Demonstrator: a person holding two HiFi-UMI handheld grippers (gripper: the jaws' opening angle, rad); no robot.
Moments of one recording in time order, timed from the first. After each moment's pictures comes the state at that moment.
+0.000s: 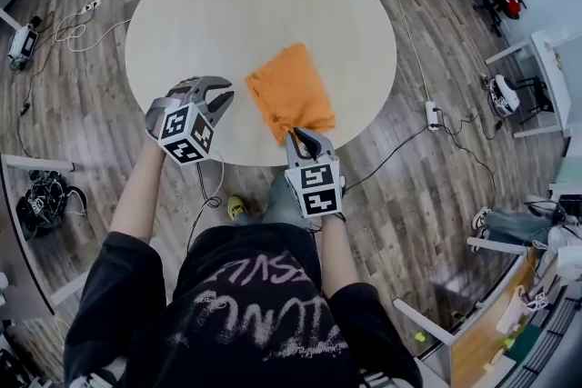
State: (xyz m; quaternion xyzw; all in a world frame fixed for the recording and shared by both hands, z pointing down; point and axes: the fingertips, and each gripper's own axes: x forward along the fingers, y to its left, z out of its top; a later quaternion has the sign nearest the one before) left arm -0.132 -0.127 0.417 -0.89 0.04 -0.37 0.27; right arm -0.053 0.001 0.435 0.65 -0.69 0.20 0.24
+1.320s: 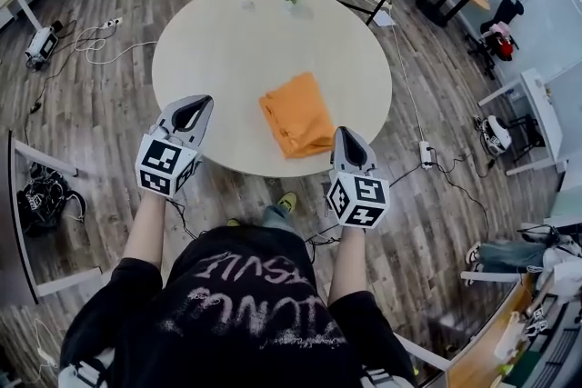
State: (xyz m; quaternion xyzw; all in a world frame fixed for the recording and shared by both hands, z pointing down) left arm -0.245 -0.102 0.287 -0.96 0.28 -0.09 0.03; right arm -0.005 0.036 0.296 0.75 -0.65 0.10 0.07
